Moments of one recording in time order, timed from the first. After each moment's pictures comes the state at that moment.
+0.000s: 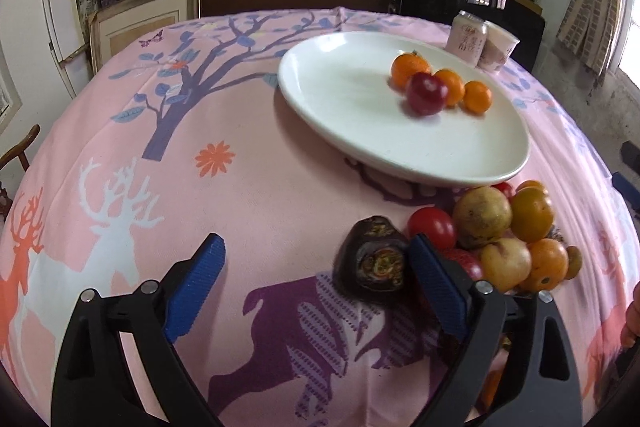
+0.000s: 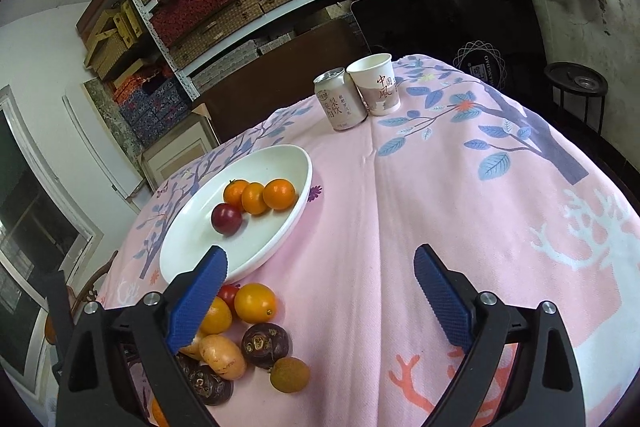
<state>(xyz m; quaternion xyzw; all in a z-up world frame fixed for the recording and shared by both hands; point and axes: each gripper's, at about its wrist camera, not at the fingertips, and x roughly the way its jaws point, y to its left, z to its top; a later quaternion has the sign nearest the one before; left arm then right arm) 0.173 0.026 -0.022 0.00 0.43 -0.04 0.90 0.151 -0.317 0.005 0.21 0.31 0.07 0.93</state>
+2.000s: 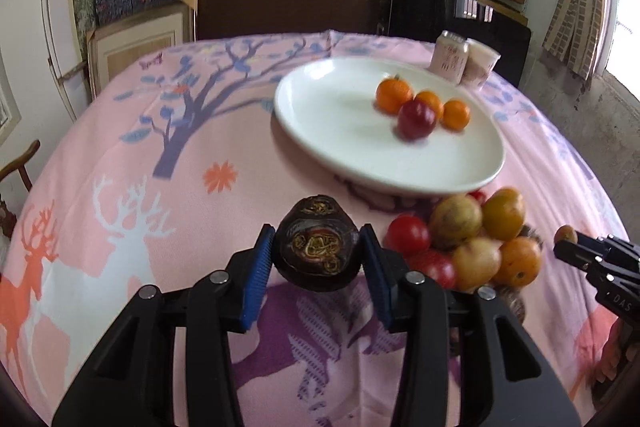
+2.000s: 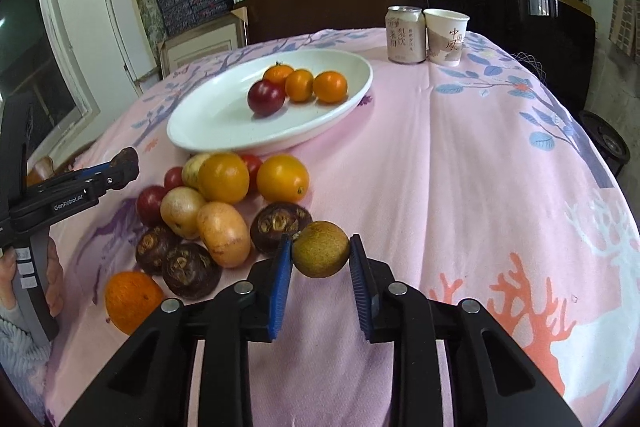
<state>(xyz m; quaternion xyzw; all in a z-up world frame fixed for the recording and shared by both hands) 0.153 0.022 0.006 0.01 0.38 -0.06 0.92 0.123 -0.259 -0.020 0.04 0.39 0.13 0.91</state>
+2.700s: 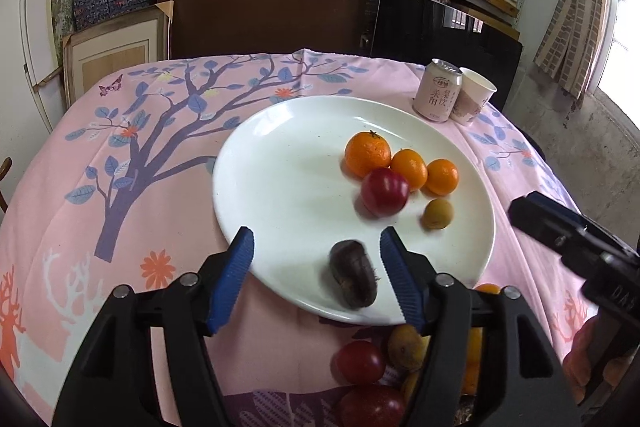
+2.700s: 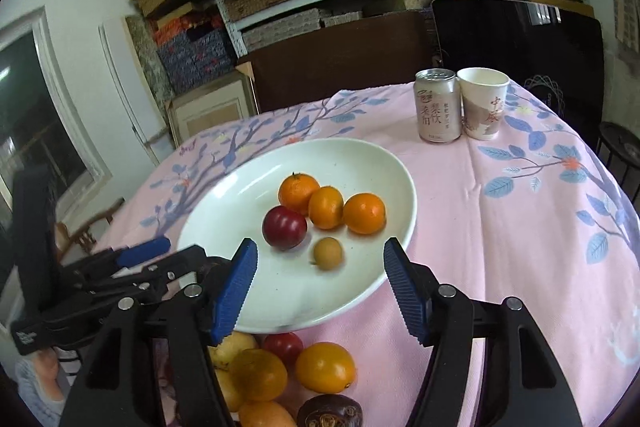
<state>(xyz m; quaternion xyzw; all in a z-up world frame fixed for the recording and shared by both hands) 0.232 -0.010 0.019 -0.01 0.38 -0.08 0.92 0.214 -0.239 0.023 0.11 0.32 0.14 0.93</state>
